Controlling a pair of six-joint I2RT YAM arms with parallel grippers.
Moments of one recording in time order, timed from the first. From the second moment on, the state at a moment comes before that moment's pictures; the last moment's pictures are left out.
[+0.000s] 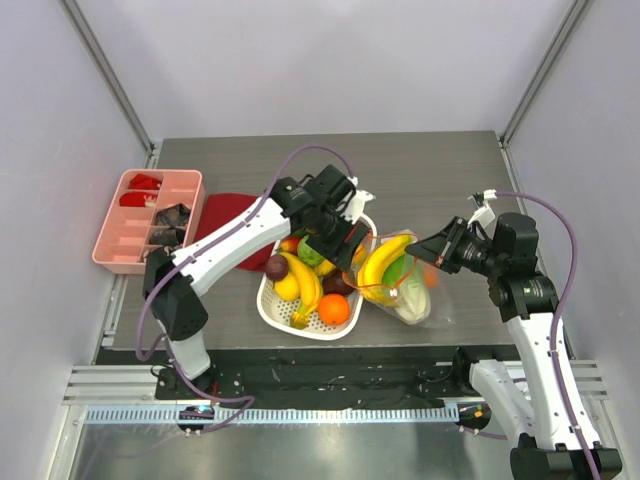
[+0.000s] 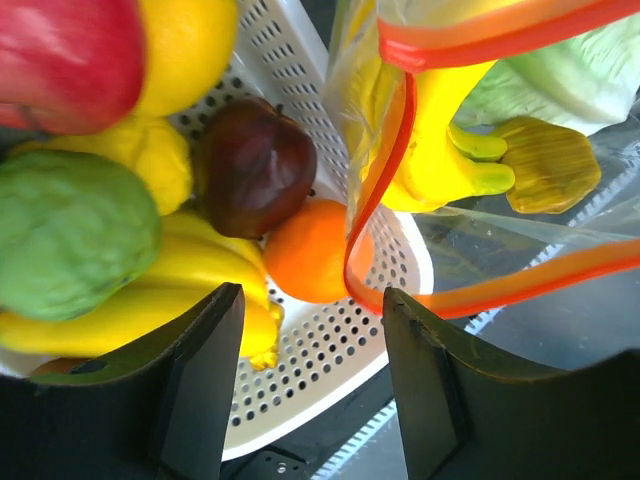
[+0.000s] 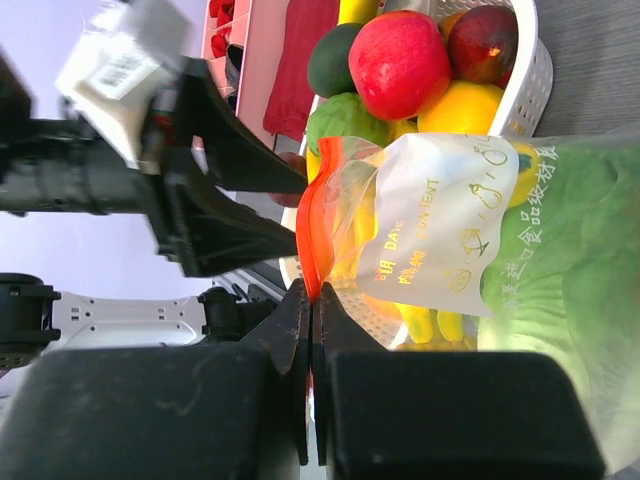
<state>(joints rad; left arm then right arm) -0.85 1.76 1.75 -1.07 0.22 -0.13 0.03 0.72 0.83 -0.55 -0.71 0.73</state>
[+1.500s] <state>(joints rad) -0.76 1.81 1.89 -1.01 0.54 -0.13 0.12 0.74 0.75 -0.51 -0.70 0.69</state>
